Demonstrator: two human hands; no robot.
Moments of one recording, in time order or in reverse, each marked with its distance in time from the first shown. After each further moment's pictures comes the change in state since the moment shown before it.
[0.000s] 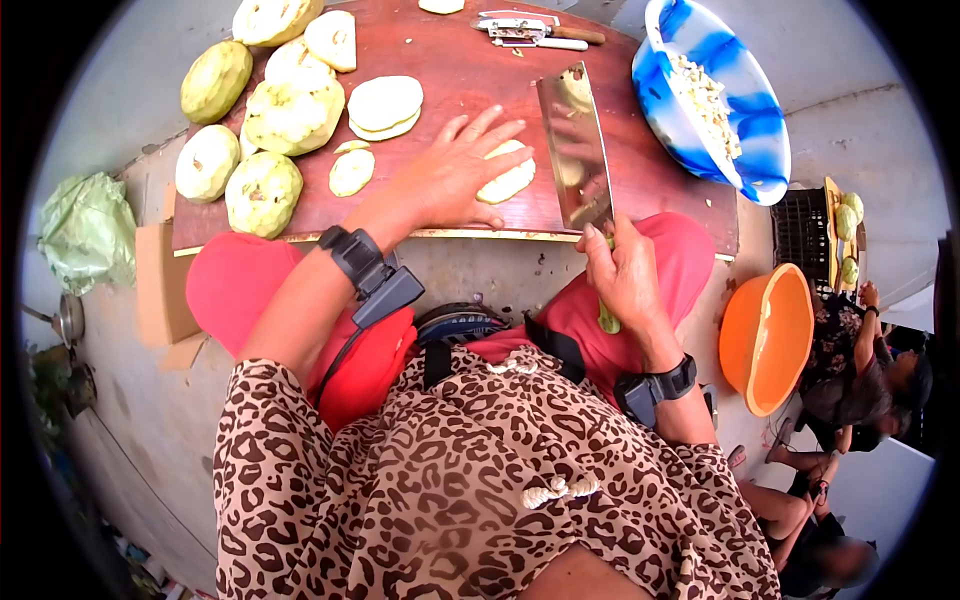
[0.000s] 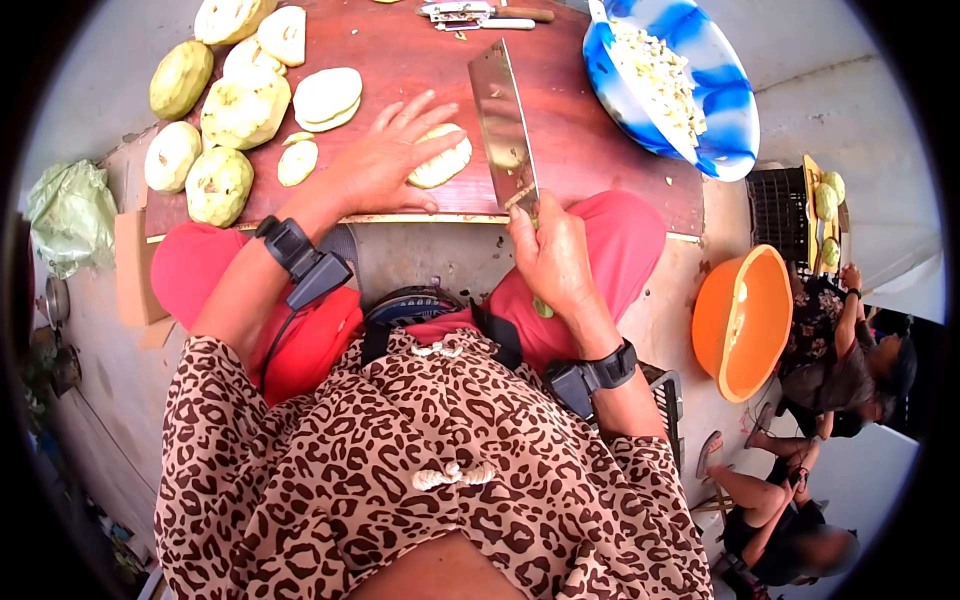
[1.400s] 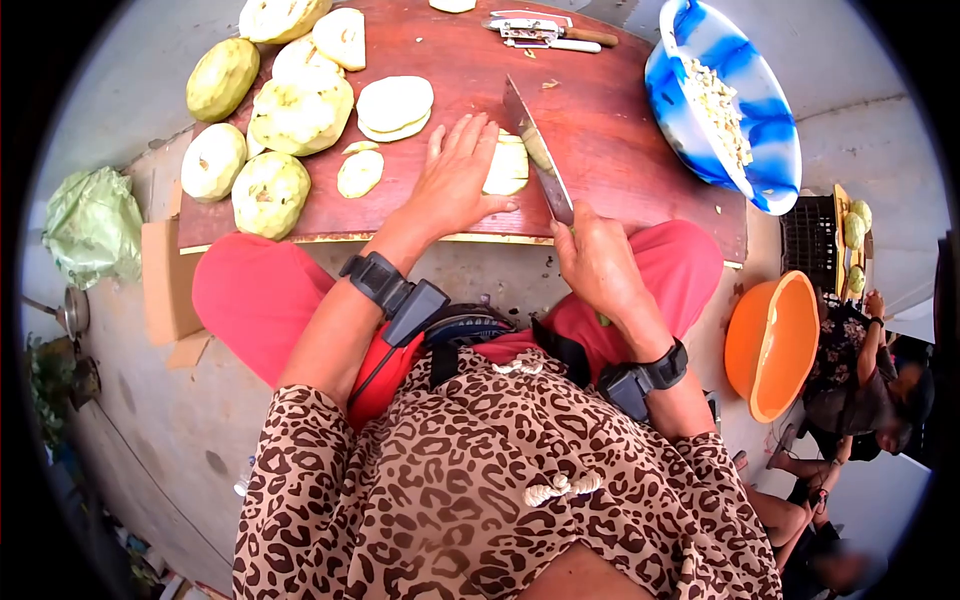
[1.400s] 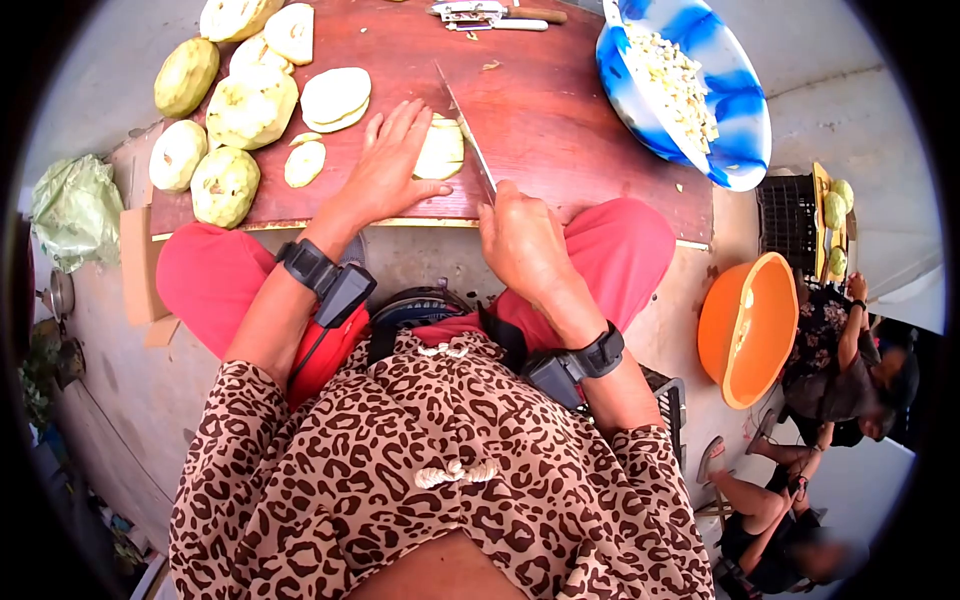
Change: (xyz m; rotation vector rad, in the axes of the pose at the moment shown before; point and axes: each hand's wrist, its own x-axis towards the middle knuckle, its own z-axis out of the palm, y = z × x) left_hand -0.008 -0.003 0.035 -0.029 0.110 -0.383; right_hand 0.027 -0.014 0.027 -0.369 -0.146 -0.082
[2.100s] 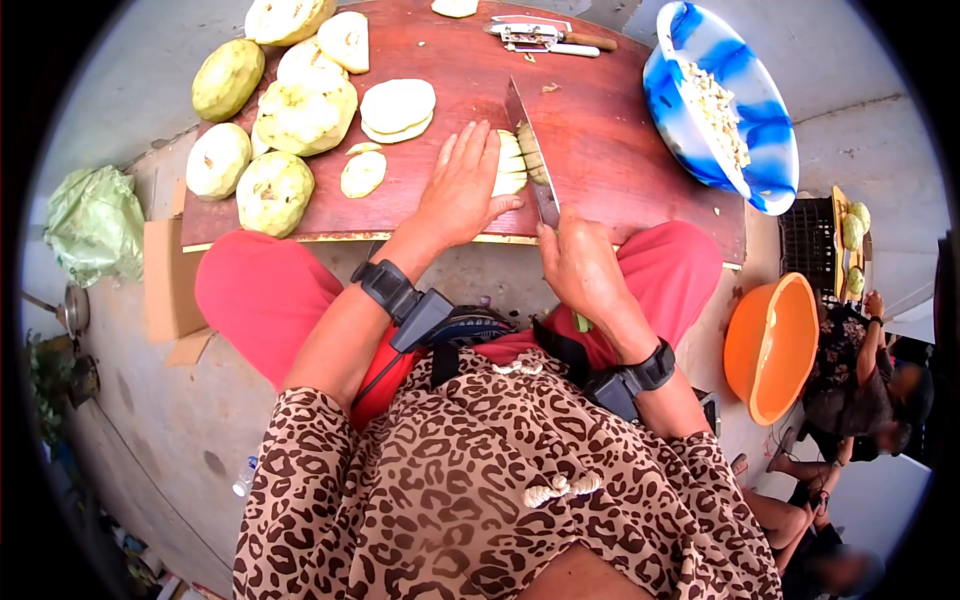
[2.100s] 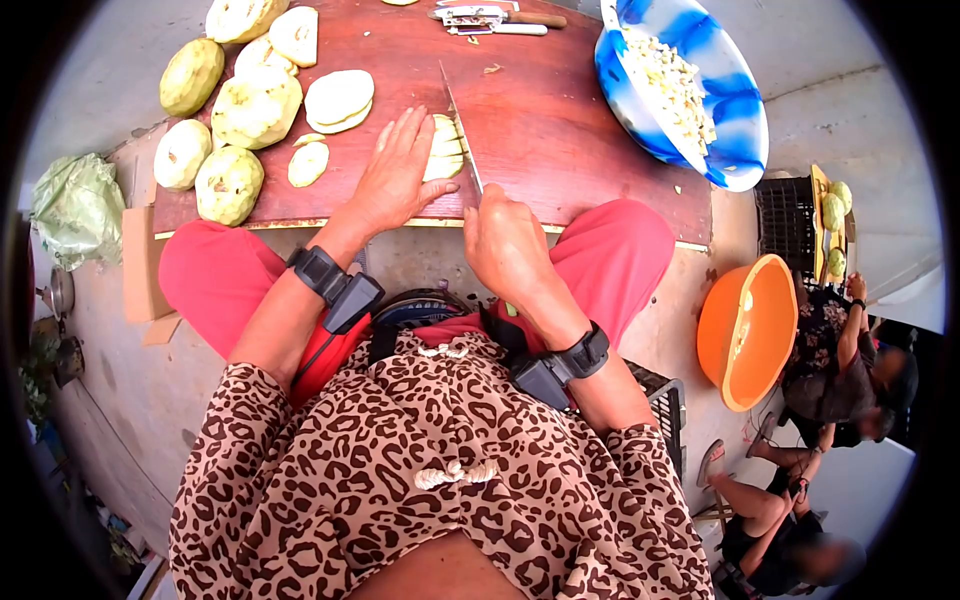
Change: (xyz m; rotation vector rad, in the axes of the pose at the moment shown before) left_hand -0.006 0.009 0.009 -0.007 0.089 0.011; right_hand -0.002 -0.020 0.008 0.038 -0.003 0.026
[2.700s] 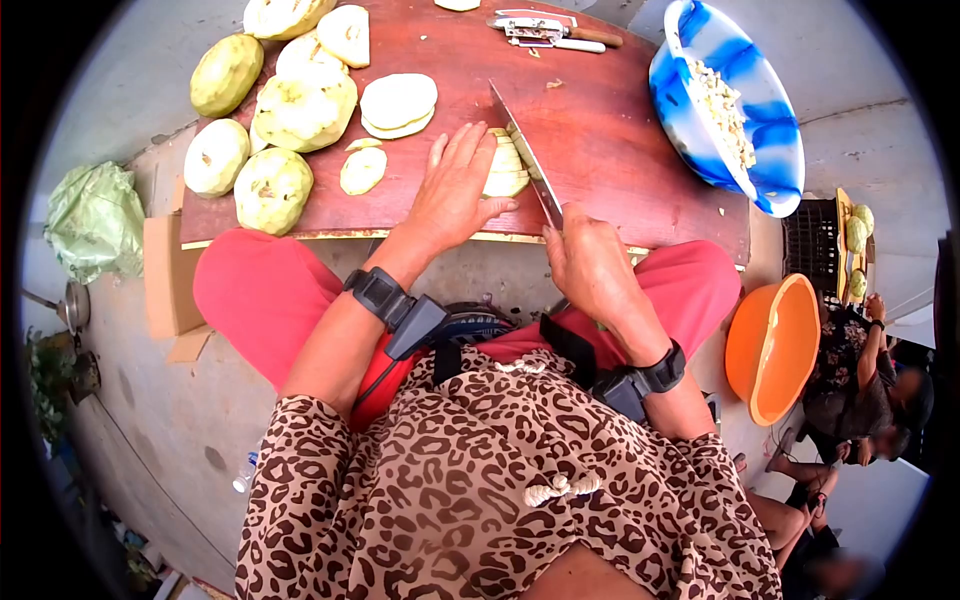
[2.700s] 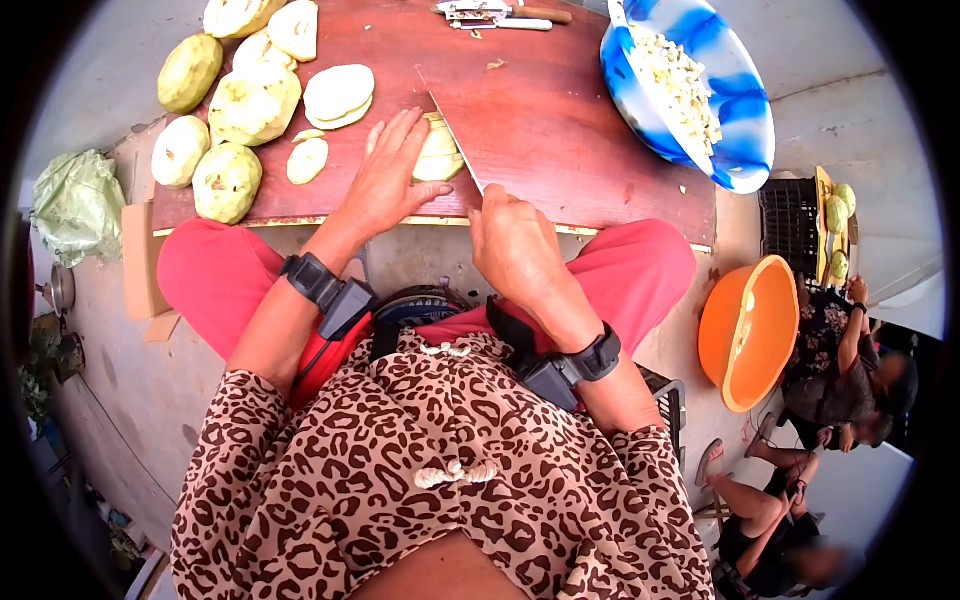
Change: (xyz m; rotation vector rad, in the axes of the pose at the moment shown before) left_hand -0.008 0.000 -0.008 -0.069 0.023 -0.020; right_hand -0.001 0.002 -0.012 -0.133 -0.067 -0.051
